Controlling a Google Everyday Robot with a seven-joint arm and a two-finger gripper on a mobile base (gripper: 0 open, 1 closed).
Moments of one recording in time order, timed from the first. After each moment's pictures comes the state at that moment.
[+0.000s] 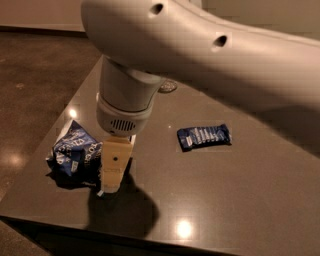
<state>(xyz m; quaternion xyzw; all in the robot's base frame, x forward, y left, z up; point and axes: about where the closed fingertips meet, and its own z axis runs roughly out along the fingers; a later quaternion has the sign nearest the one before) 0.418 0.088 0.896 -0.72 0.67 0.06 0.17</state>
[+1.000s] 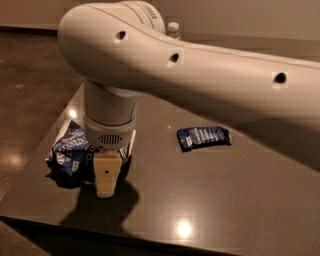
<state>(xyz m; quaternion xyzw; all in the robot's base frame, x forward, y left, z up) 0.404 0.109 0.858 -0.76 0.64 0.07 0.11</state>
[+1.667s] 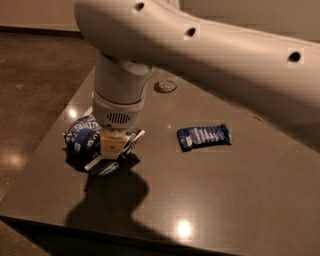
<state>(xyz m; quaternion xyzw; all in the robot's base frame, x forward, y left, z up) 0.429 0.100 0.880 -0.75 0.65 0.08 0.12</state>
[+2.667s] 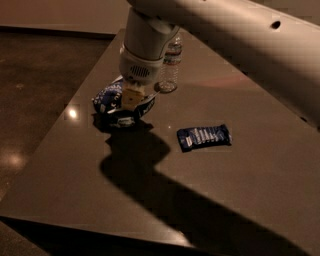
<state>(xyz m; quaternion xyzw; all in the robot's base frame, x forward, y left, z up) 0.541 0.070 0.906 -0.70 0.70 0.07 0.16</state>
